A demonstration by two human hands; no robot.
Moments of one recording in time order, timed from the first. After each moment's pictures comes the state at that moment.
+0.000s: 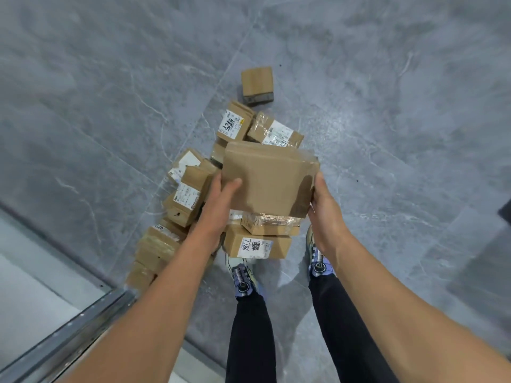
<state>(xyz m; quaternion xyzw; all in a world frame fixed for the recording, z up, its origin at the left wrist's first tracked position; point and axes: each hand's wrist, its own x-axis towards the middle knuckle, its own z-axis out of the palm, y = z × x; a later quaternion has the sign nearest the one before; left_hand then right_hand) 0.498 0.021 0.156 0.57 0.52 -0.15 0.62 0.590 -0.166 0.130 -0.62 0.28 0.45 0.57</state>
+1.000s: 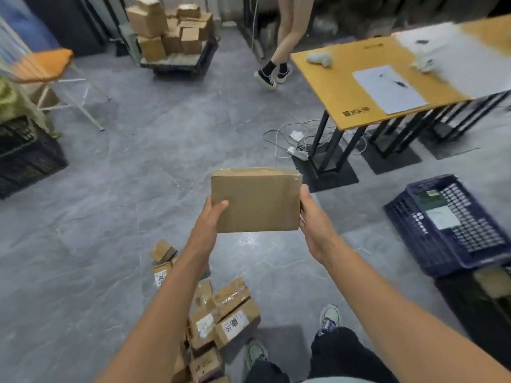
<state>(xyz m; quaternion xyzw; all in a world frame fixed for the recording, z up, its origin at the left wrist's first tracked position) 0.481 -0.146 0.587 0.74 0.05 -0.27 0.62 0.411 -0.368 0.569 -0.62 0.28 0.04 0.73</state>
